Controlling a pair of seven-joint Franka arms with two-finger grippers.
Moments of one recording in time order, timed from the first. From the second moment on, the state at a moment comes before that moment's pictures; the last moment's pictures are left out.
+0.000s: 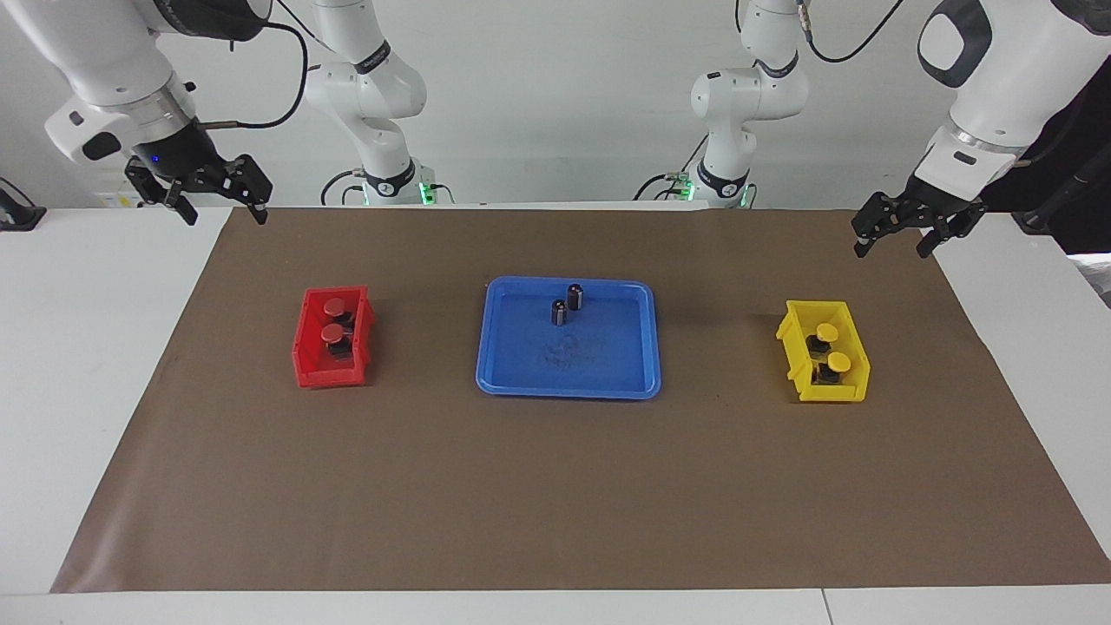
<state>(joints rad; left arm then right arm) -0.03 -0.05 0.00 -1.68 -0.01 1.66 0.07 -0.07 -0.05 -0.03 -1.58 -0.02 1.48 -0.11</state>
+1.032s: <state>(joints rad) -0.03 -0.05 0.00 -1.68 -0.01 1.66 0.07 -0.07 -0.08 -0.03 -1.73 -0.02 1.63 -0.12</state>
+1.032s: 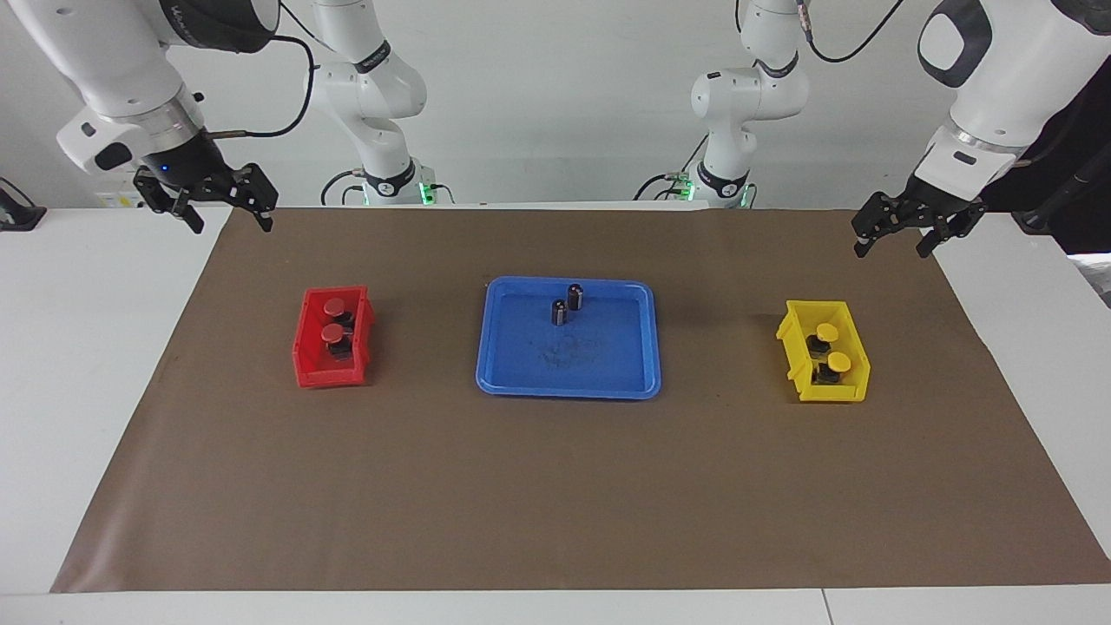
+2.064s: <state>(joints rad) -0.03 -0.05 0.00 -1.68 -0.01 1.66 0.07 -0.01 0.01 -0.02 -2.17 0.02 2.22 -0.11</state>
